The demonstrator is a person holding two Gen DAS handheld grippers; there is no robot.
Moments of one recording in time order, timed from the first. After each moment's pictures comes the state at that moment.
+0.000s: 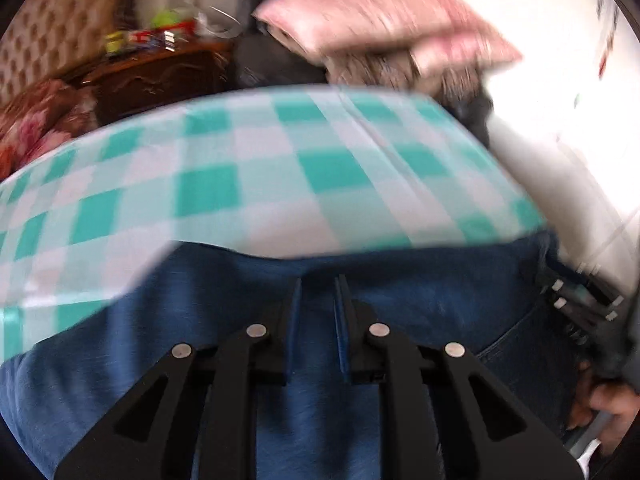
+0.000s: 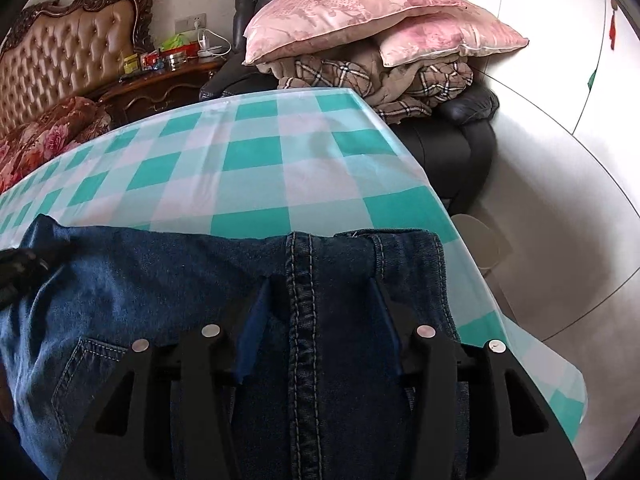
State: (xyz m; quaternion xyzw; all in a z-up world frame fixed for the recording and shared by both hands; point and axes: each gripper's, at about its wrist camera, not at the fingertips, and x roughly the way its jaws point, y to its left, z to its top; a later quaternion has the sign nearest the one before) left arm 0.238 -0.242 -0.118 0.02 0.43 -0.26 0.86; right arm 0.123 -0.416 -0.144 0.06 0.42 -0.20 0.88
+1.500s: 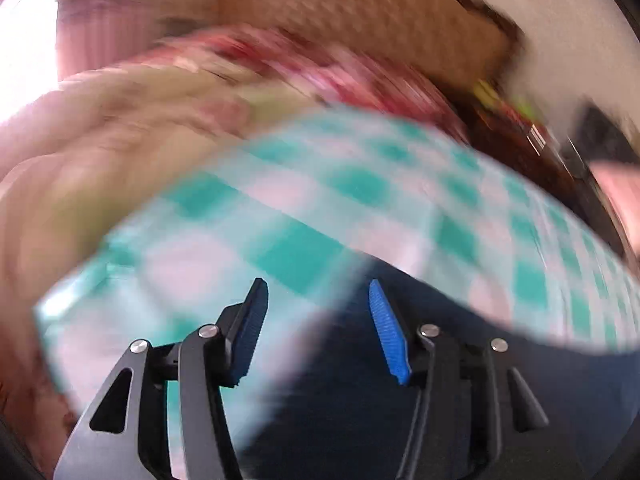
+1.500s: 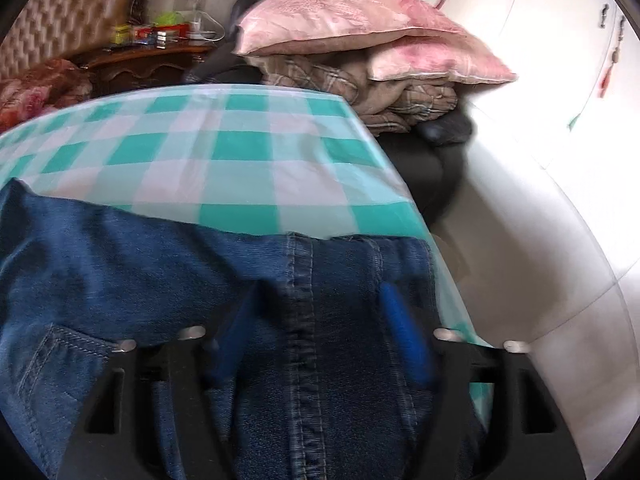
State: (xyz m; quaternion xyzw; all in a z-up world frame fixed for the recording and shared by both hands) left arm 0.175 0.430 -0.104 -0.14 0.35 0.19 0.91; right arm 0.130 -0.399 -0.146 -0.02 0.43 -0.29 0.85
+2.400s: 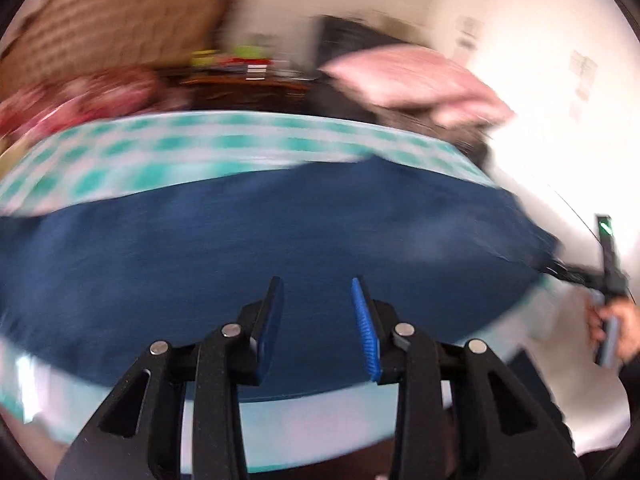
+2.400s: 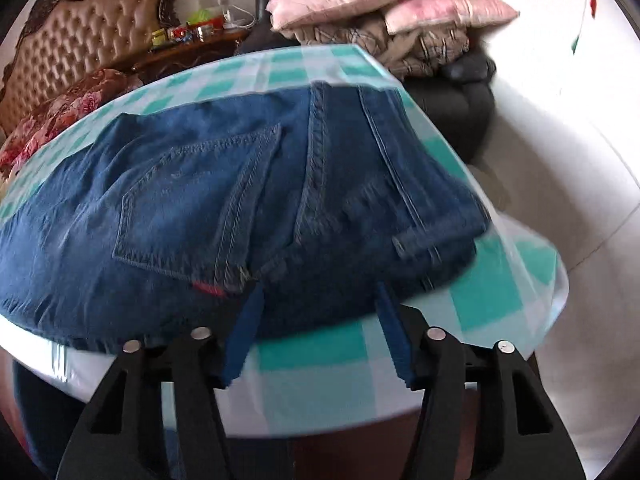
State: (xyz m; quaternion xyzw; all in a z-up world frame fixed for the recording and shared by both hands) left arm 0.036 0.011 -0.091 -0.03 0.37 -0.26 0.89; right arm -0.031 -0.358 -0.130 0.09 0.46 -0.15 0.87
